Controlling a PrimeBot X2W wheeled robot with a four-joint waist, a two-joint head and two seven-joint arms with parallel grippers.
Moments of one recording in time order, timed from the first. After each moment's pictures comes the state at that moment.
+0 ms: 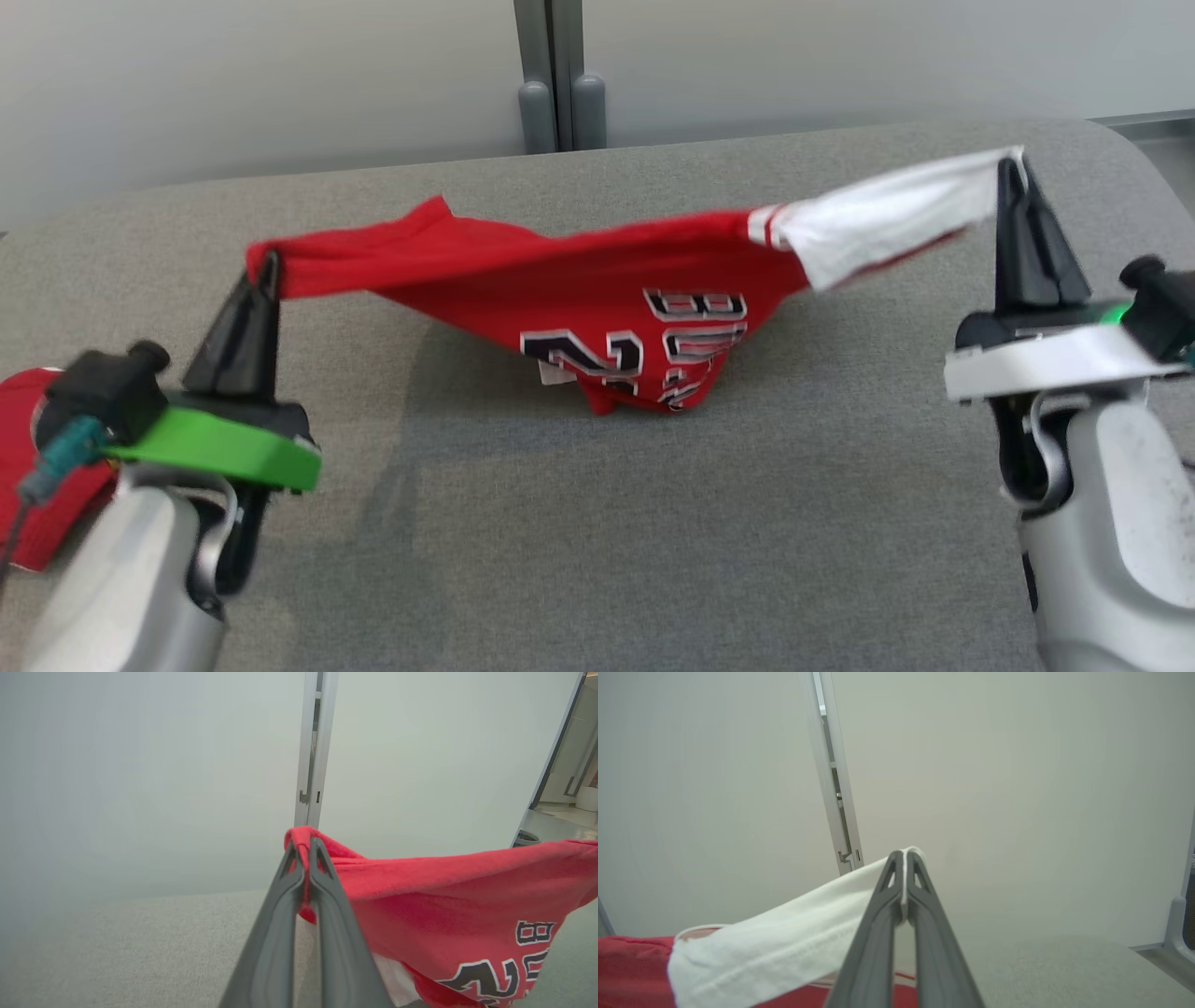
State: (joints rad) left arm -0.35 0.34 -0.29 0.25 -0.56 -0.13 -0.26; right arm -0.40 -0.05 -0.08 0.16 0.24 0.13 -0.26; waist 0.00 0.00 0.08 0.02
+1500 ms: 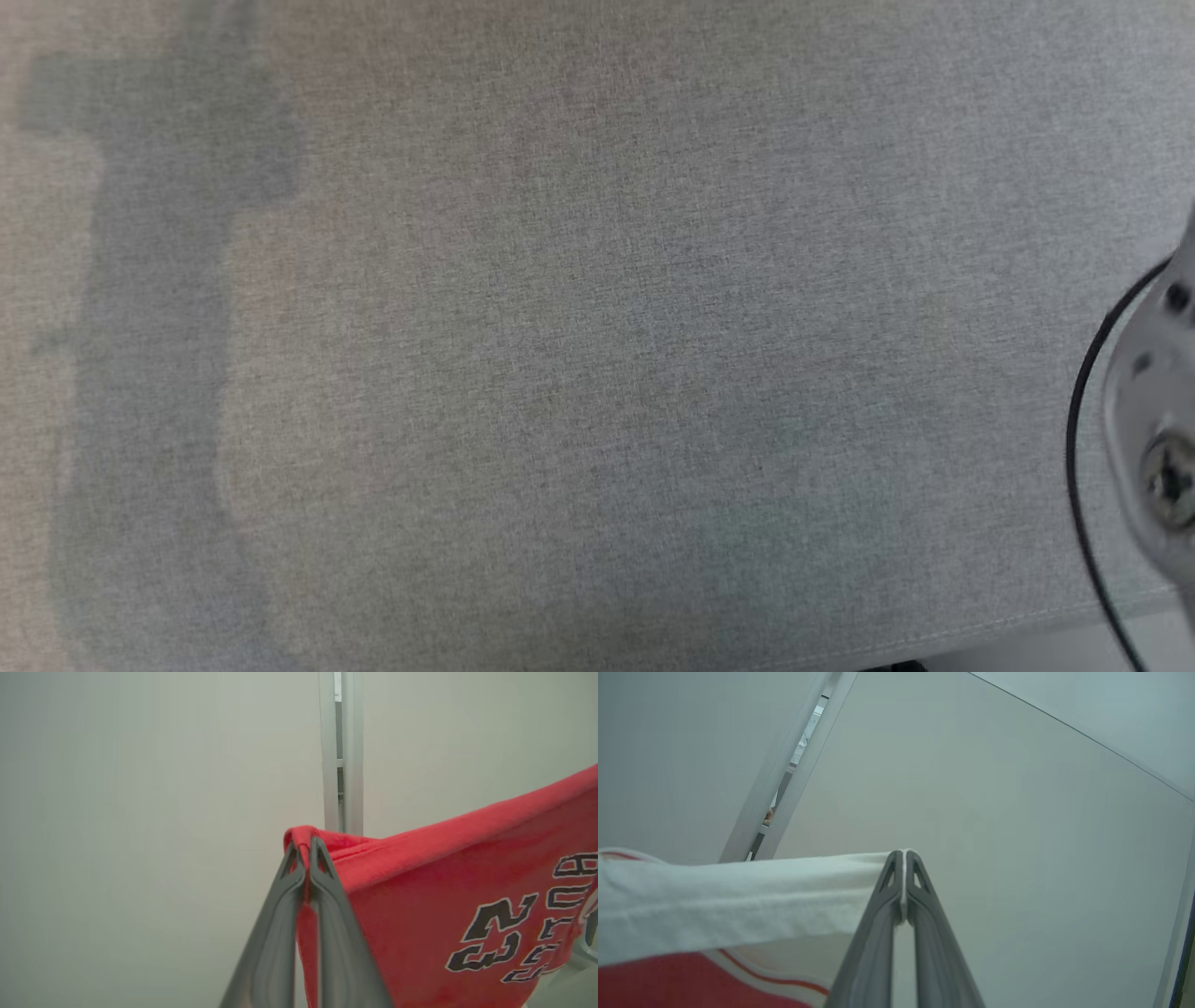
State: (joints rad) left arm -1.19 0.54 -0.33 0.39 -0.63 -0.13 -0.26; right arm -1.44 -0.06 -0.15 0.33 -0.31 0.13 -0.26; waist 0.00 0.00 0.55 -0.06
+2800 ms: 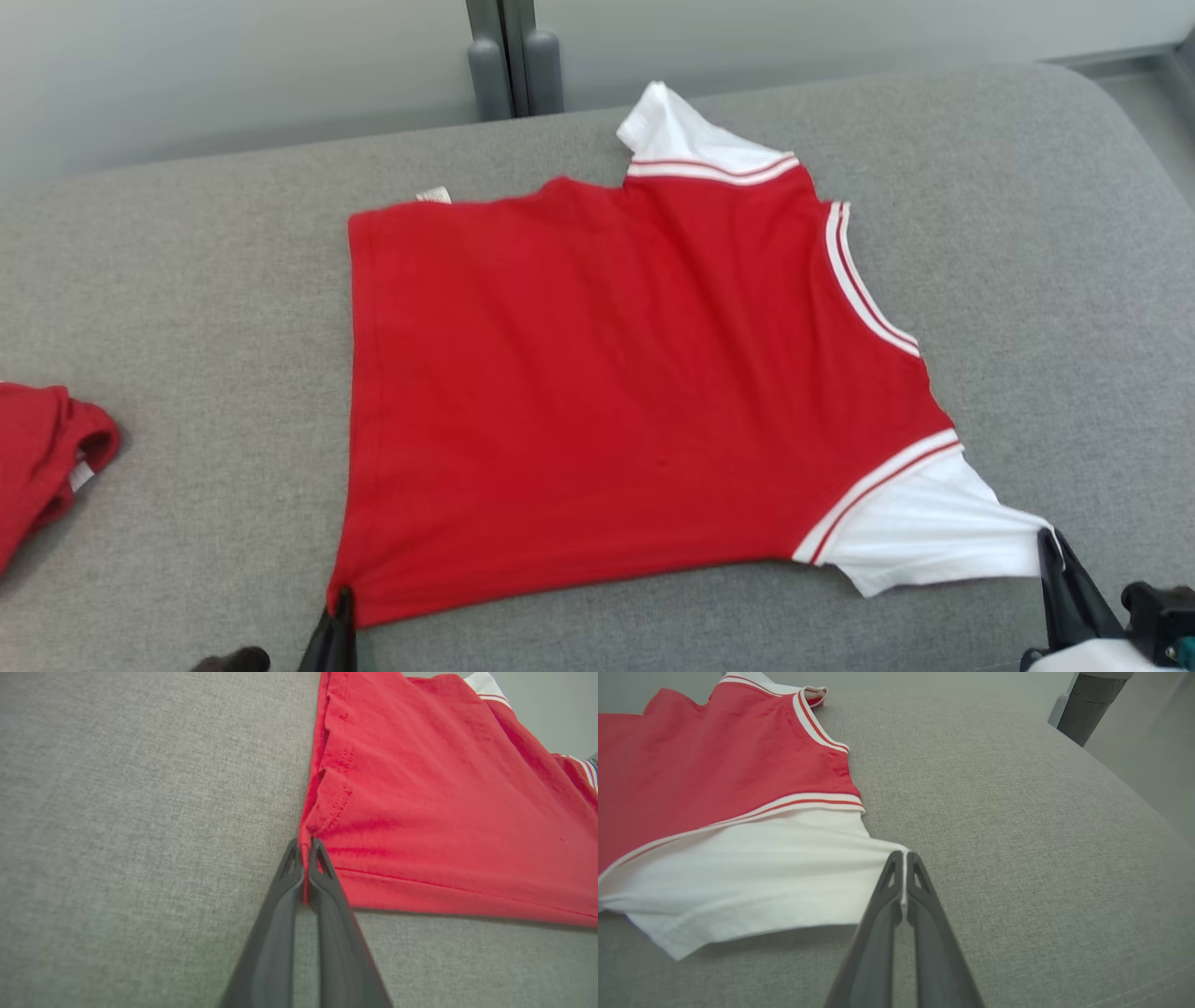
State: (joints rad) left arm 0.07 0.10 -0.12 0.43 -0.52 -0.13 -0.26; right arm 0.08 -0.05 -0.22 0.27 0.10 0.13 -0.26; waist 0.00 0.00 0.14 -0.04
